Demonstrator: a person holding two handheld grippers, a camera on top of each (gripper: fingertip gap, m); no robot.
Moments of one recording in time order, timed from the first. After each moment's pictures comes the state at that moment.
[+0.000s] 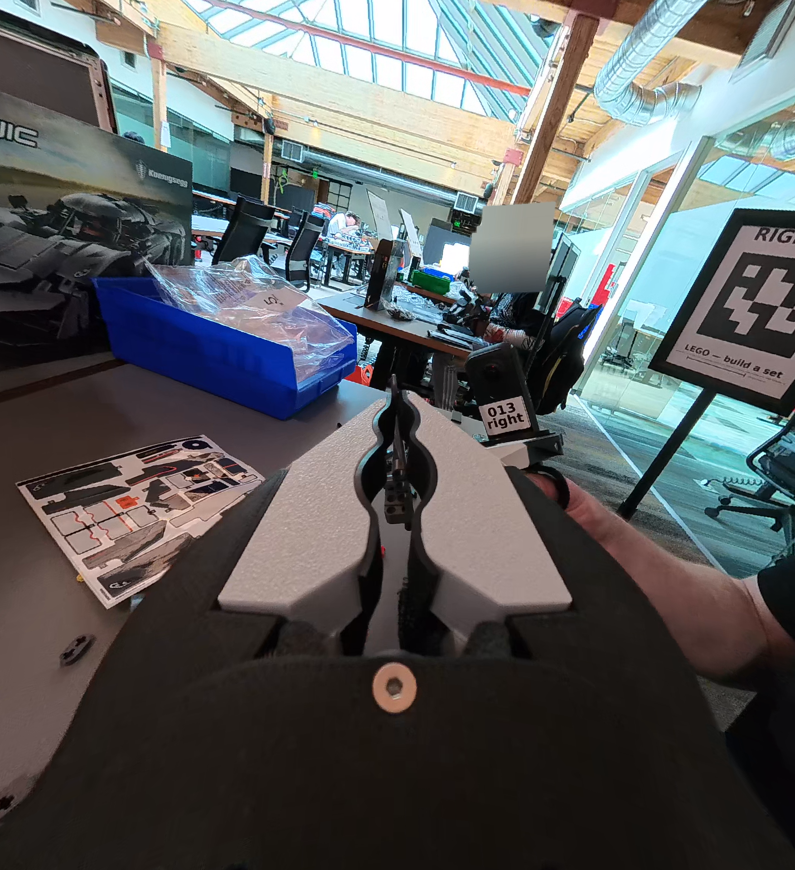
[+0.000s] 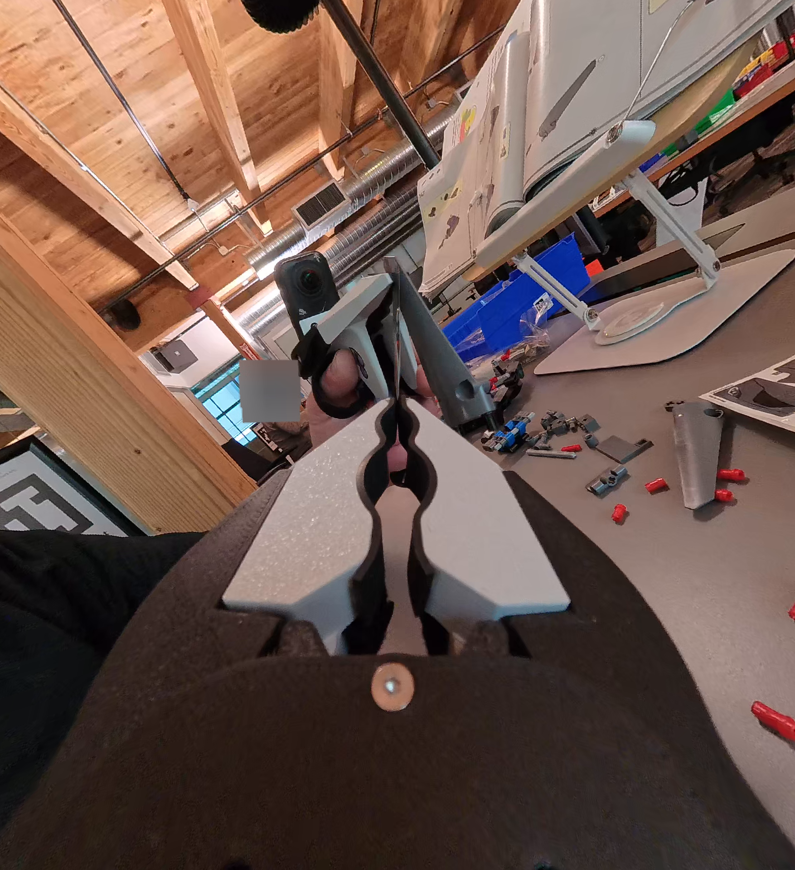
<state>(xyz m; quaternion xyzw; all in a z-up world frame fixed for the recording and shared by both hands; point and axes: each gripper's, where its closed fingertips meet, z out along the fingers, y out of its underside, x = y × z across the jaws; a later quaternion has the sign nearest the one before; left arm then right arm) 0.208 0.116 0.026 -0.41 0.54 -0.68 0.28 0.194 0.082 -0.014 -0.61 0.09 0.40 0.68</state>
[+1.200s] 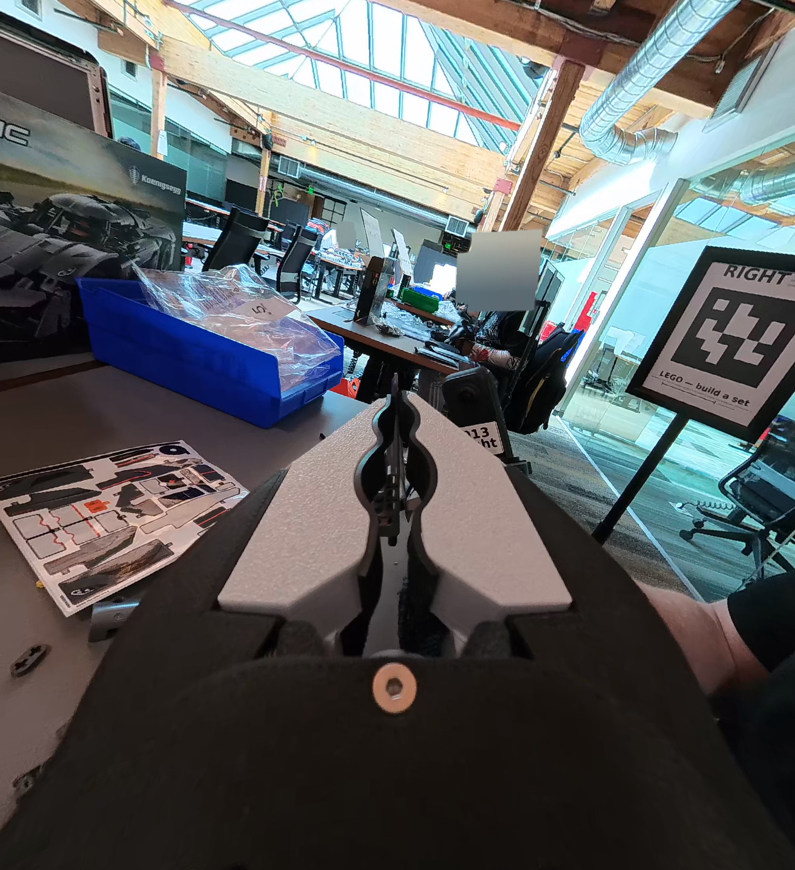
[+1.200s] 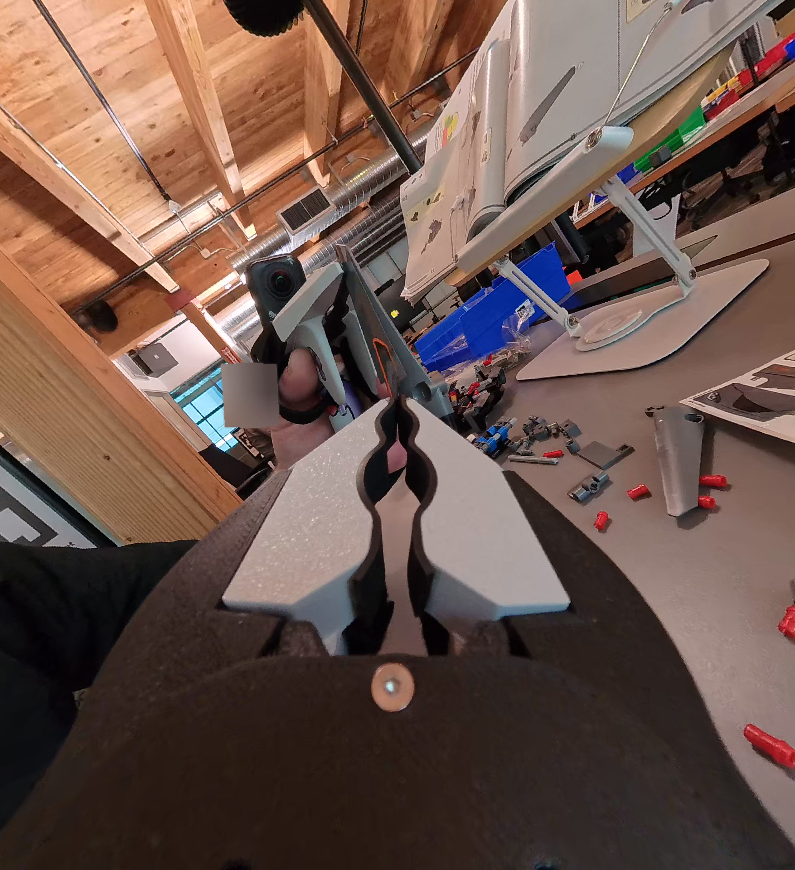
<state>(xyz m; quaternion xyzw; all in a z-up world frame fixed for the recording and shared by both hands) 0.204 0.110 0.033 -0.41 0.51 -0.70 0.27 0.196 0.095 -0.022 -0.61 0.09 0.38 0.69</state>
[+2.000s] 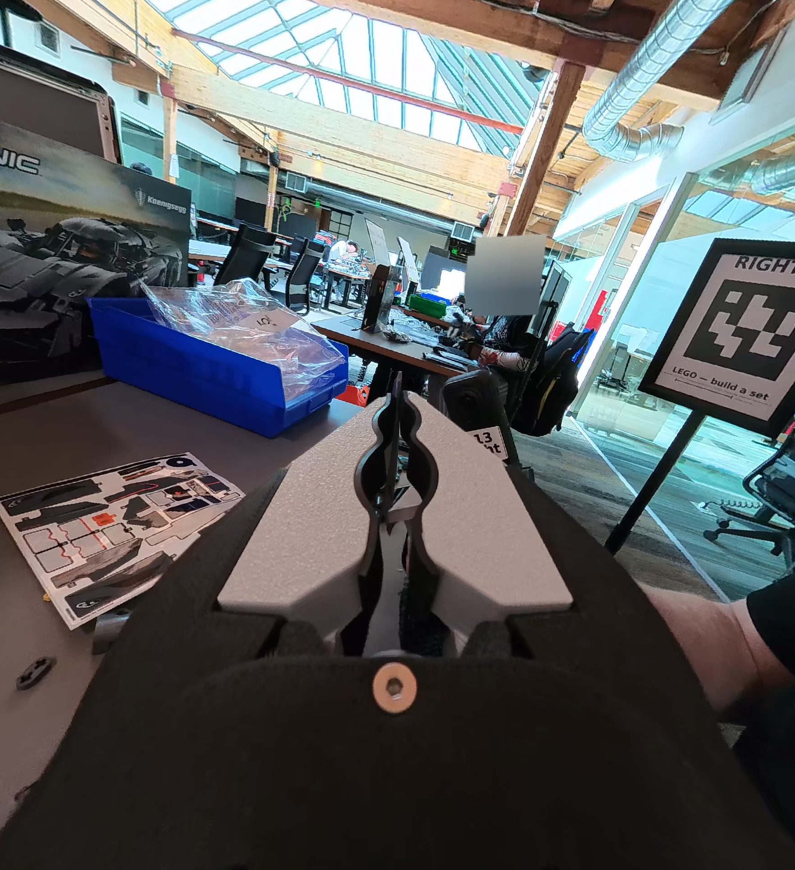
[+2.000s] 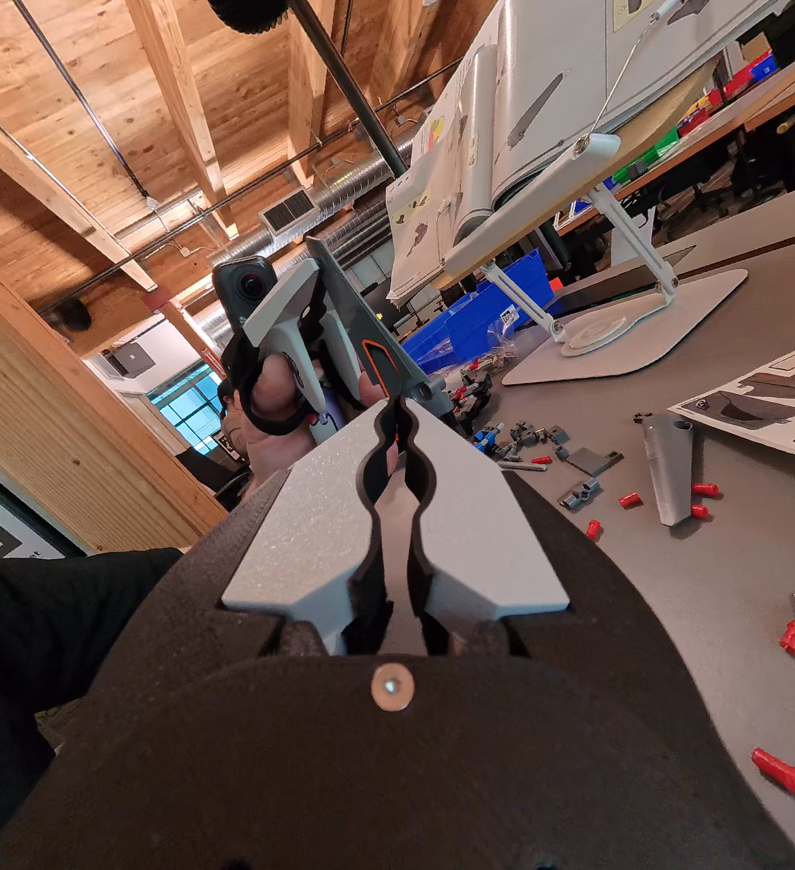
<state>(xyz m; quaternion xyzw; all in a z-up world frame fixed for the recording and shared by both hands) 0.203 0.105 0.036 -0.40 0.52 -0.70 0.29 0.195 0.105 -0.024 -0.61 0.10 0.36 0.69</state>
